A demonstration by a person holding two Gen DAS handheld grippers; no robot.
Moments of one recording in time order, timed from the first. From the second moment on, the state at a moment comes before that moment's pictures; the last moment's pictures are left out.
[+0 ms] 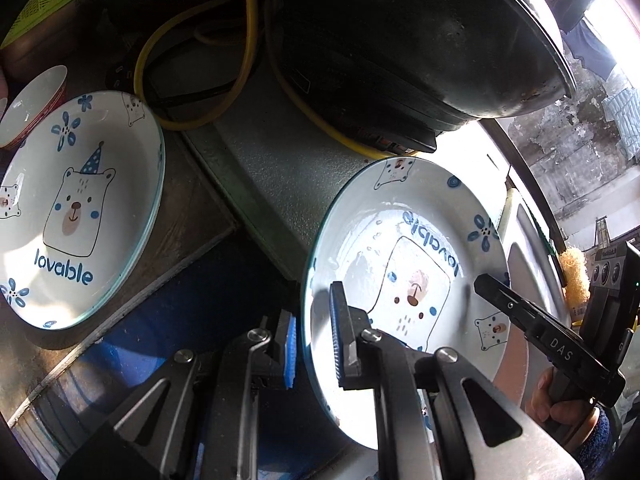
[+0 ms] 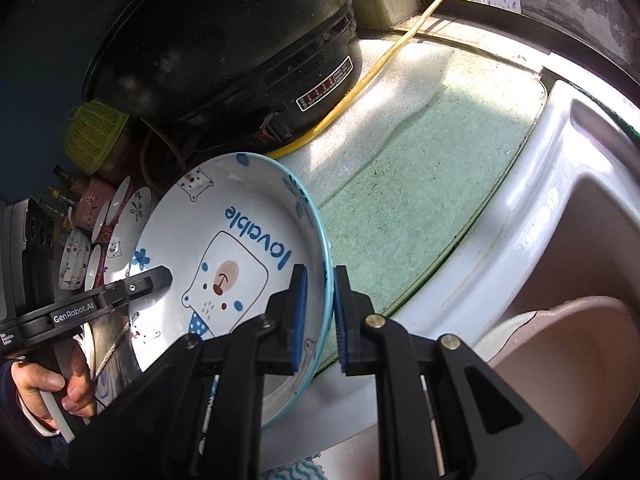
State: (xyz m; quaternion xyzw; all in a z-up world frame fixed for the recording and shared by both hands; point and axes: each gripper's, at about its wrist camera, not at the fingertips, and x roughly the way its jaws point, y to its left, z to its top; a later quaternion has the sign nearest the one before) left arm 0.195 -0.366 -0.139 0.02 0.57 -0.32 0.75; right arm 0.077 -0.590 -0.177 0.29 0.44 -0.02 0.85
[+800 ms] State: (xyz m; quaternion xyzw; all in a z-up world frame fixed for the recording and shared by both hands) left arm 0.192 -0.201 -0.114 -0.05 0.55 -0.24 0.80; right arm 0.110 -0.452 -0.138 0.21 0.45 0.09 0.86
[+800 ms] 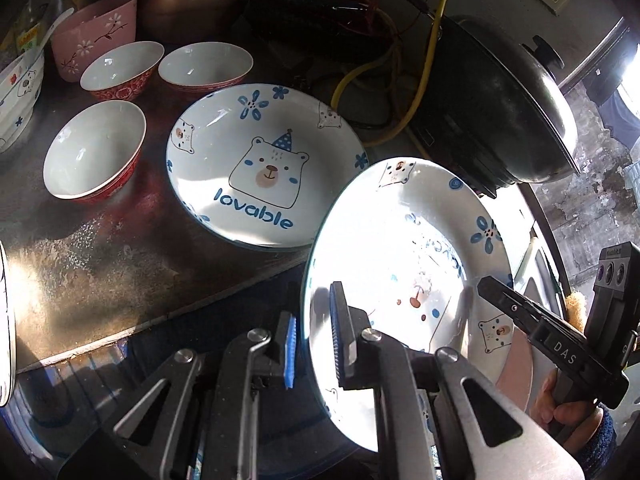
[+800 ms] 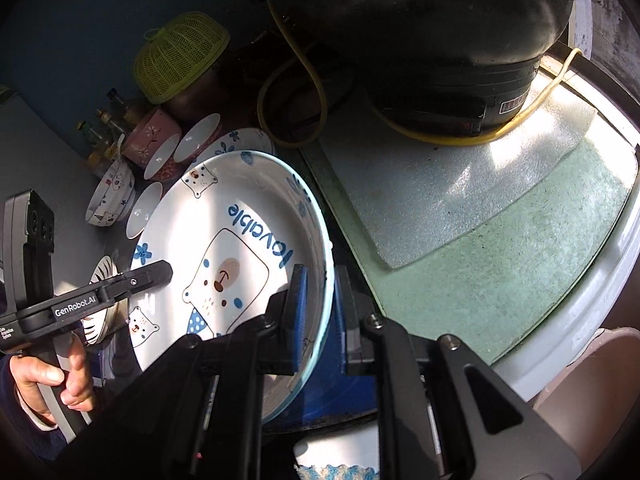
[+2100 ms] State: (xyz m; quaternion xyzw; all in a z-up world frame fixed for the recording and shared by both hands) left arm 0.165 0.104 -0.129 -0.19 0.53 -0.02 0.83; right arm 0.169 -0.162 -0.135 0.07 0.49 0.30 0.82
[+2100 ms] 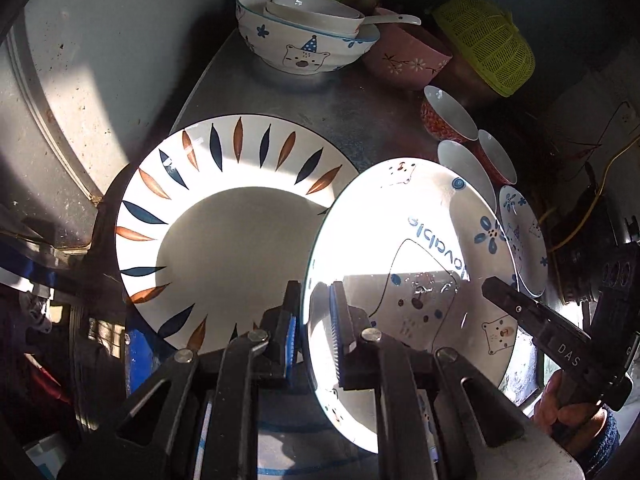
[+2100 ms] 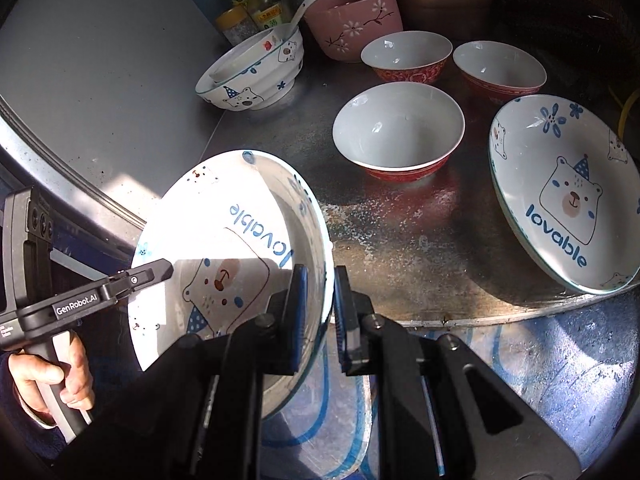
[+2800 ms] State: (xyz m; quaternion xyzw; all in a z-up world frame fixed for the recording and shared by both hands) left arm 0.161 0.188 -0.149 -0.24 0.52 0.06 0.82; right arm 0.204 -0.059 -0.142 0.00 0.50 0.36 0.79
